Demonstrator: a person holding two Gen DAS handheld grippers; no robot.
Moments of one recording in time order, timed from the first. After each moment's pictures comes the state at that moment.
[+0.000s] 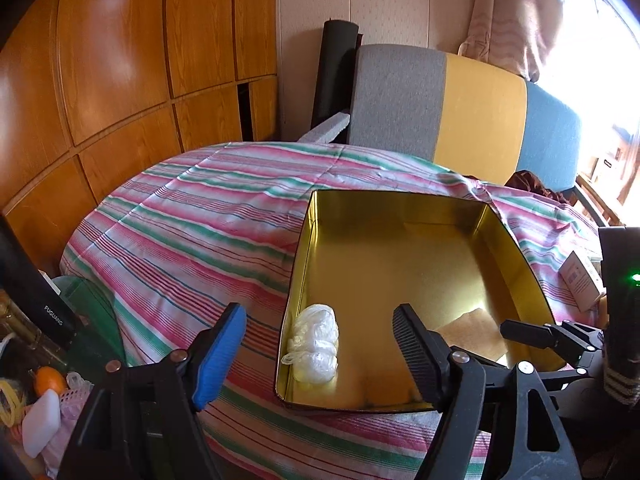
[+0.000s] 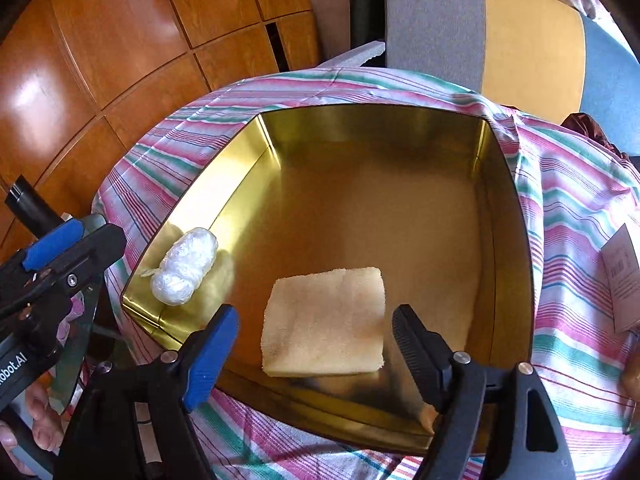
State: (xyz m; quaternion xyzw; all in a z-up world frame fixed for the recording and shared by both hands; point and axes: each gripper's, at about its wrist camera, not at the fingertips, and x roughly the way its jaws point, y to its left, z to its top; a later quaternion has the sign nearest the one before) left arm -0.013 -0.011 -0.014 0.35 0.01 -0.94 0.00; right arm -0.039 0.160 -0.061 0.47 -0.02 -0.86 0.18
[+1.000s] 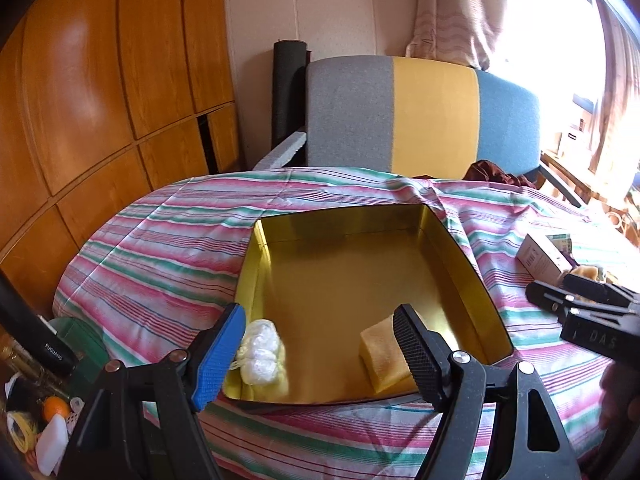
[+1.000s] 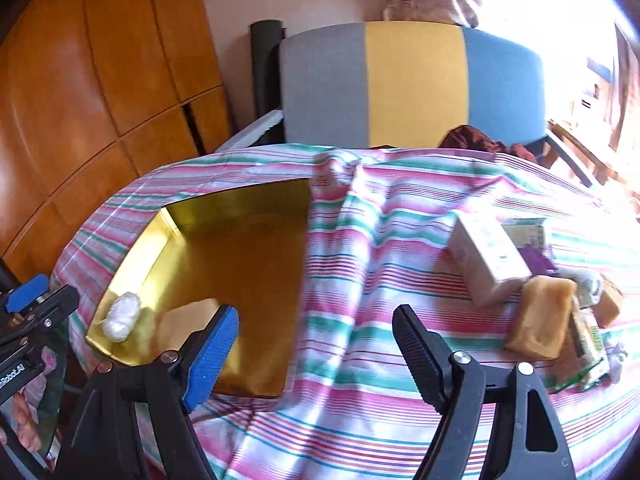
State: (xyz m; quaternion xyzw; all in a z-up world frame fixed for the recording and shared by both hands) left arm 0.012 0.049 0.015 0.33 -0.05 -0.94 -0.06; right arm 0.010 0.298 -0.013 0.38 -0.06 -0.92 0.02
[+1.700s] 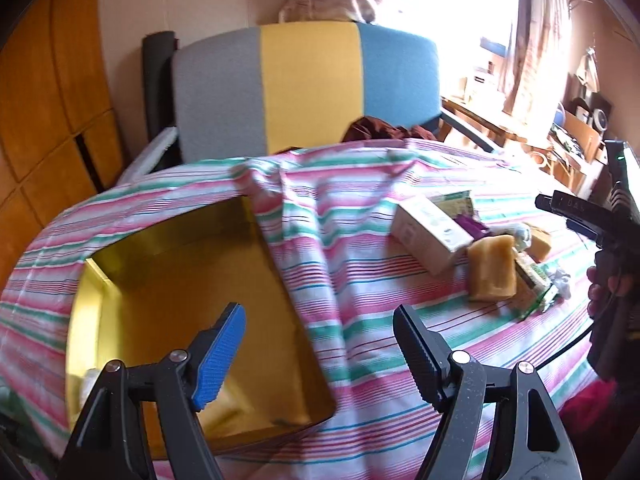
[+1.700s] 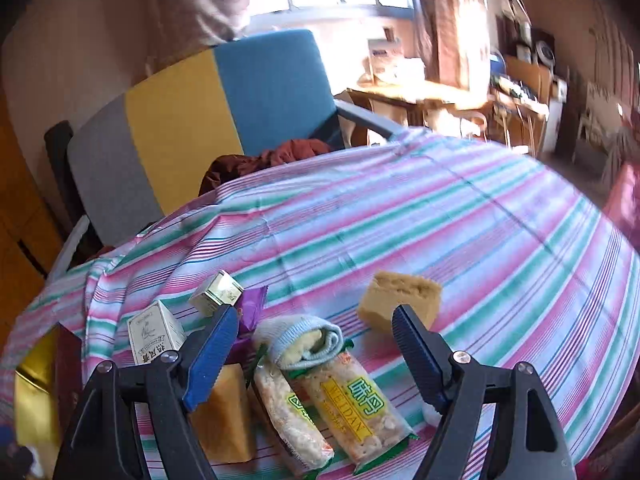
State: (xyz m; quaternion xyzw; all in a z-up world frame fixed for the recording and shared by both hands) left arm -0.024 0.222 0.001 0.38 -0.10 -0.89 -0.23; right arm 0.027 0.568 -0.016 0.32 -0.25 -0.88 -0.25
